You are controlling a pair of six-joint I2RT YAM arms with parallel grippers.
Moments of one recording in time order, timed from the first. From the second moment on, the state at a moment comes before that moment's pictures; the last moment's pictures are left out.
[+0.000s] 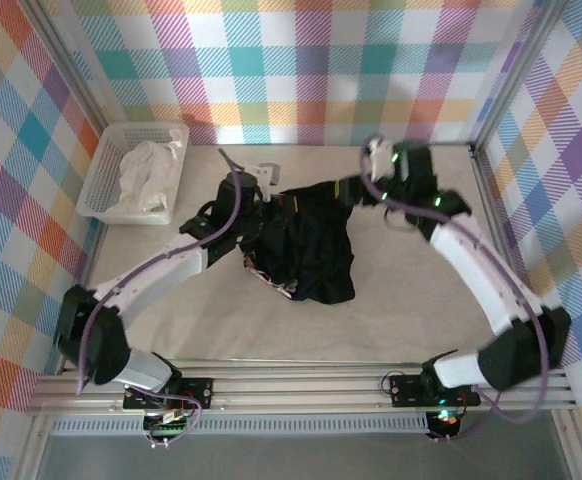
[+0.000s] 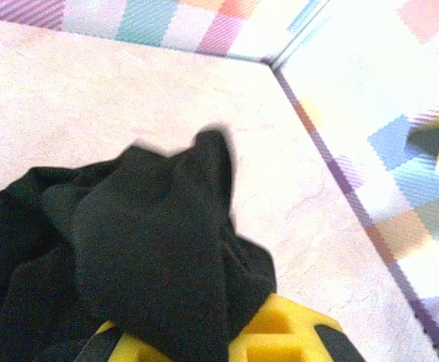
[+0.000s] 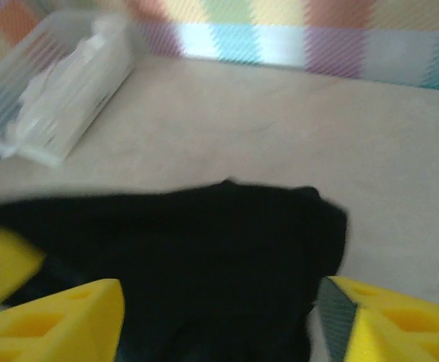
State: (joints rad) left arm -0.60 1.42 1.16 -0.16 0.16 -0.54; right arm 0.48 1.30 1.27 -0.52 -0.18 0.16
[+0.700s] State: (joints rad) left arm -0.56 1.15 1.31 -0.34 0.06 -0.47; right arm 0.53 1.18 1.28 -0.36 -0.24 0.06
